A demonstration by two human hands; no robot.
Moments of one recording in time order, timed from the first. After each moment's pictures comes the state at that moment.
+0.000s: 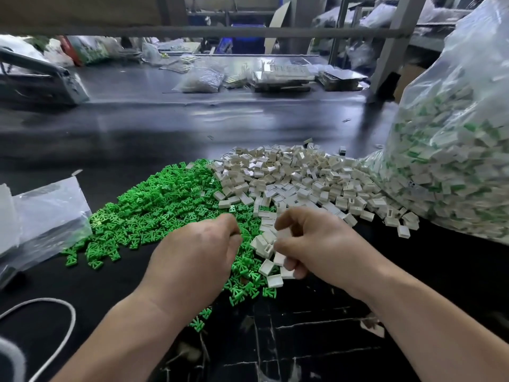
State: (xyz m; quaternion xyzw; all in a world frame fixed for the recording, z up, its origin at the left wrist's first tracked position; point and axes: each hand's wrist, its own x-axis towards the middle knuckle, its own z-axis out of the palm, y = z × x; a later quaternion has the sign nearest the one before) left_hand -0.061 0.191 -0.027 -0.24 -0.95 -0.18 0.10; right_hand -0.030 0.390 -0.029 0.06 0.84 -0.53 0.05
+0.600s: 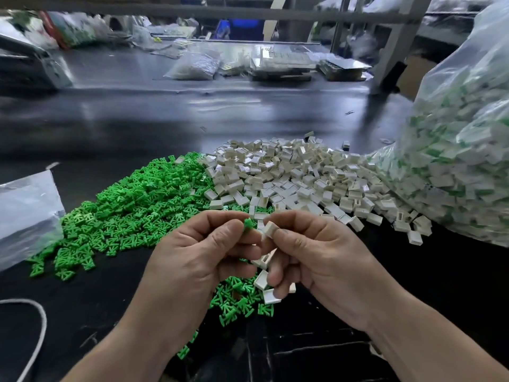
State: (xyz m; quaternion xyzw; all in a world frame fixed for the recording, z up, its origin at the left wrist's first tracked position) left_hand -0.066 0.207 -0.043 -0.08 -0.57 -0.81 -0.14; right_hand -0.034 0.389 -0.047 -0.03 0.56 -0.82 0.10
